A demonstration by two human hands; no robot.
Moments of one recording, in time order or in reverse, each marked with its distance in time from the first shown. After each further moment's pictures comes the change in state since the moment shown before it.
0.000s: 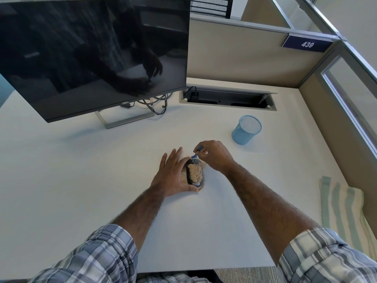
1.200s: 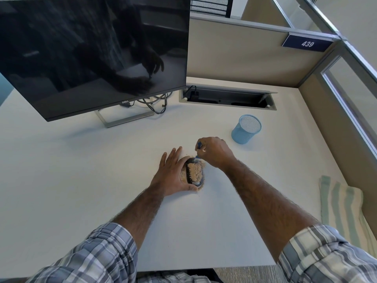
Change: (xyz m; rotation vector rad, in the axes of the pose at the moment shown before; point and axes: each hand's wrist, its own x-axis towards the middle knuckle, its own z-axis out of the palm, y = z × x) left_hand -0.001 0.000 0.000 -0.040 0.014 0.008; right_hand 0.002 -0.008 -0.007 -0.120 0.010 -0.038
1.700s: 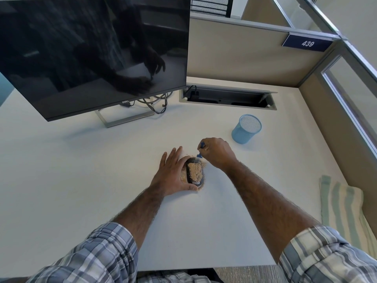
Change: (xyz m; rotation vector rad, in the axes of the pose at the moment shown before) left_hand 0.001 -0.001 0.001 0.010 -0.001 -0.006; right_hand -0.002 0.004 0.001 0.038 0.024 0.063
